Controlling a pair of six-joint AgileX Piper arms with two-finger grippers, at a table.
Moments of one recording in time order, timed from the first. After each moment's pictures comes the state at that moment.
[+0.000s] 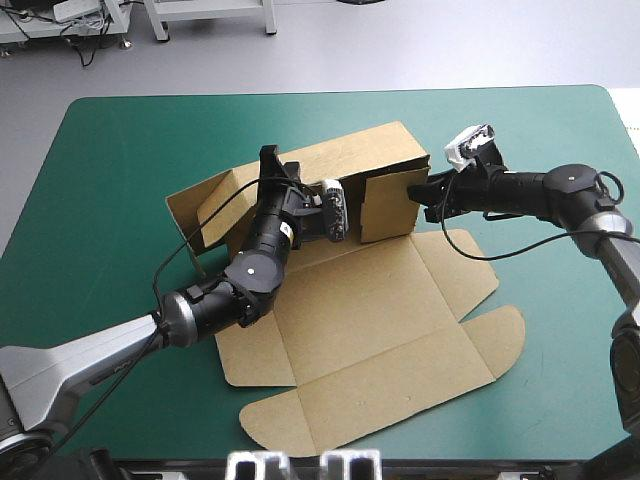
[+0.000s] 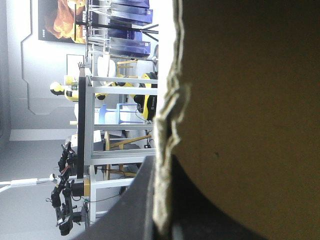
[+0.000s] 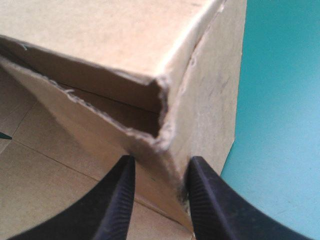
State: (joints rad) left arm -0.88 1.53 -1.07 1.64 0.66 -0.48; right arm 0.00 1.65 -1.17 1.22 0.83 -1.43
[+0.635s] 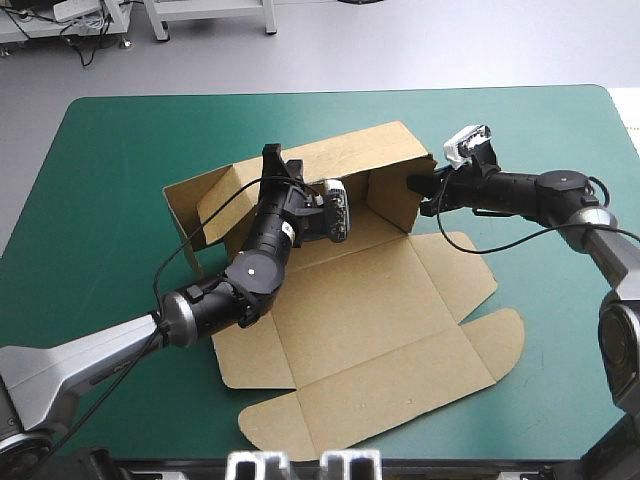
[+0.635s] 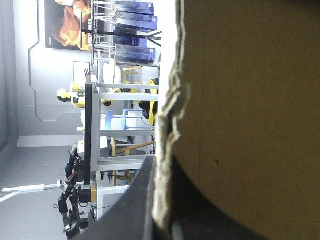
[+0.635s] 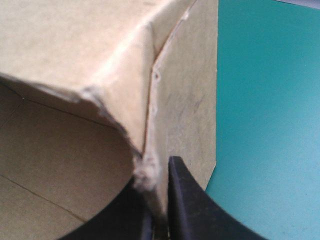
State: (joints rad) left arm -0.88 1.53 -1.07 1.68 0.64 -0.49; right arm 0.00 1.73 -1.17 1.40 0.81 -1.59
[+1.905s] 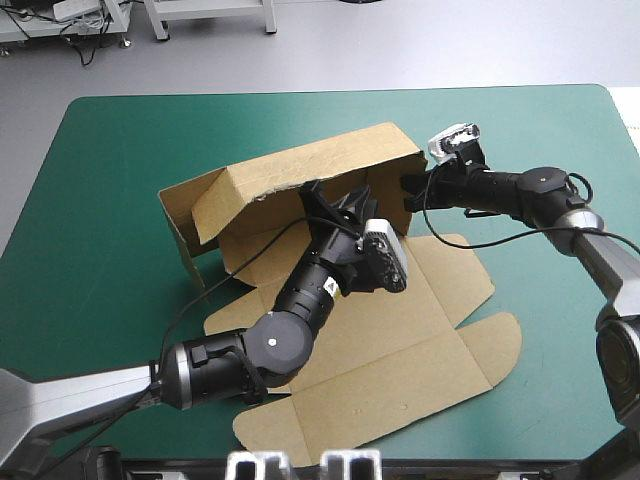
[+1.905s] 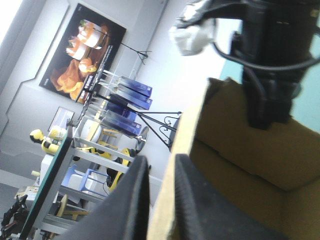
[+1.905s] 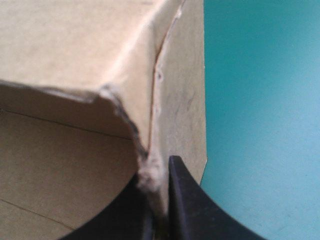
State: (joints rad) left arm -1.21 1.47 -1.10 1.70 0.74 -0.84; right arm 0.09 1.68 -1.17 1.27 0.64 -1.36
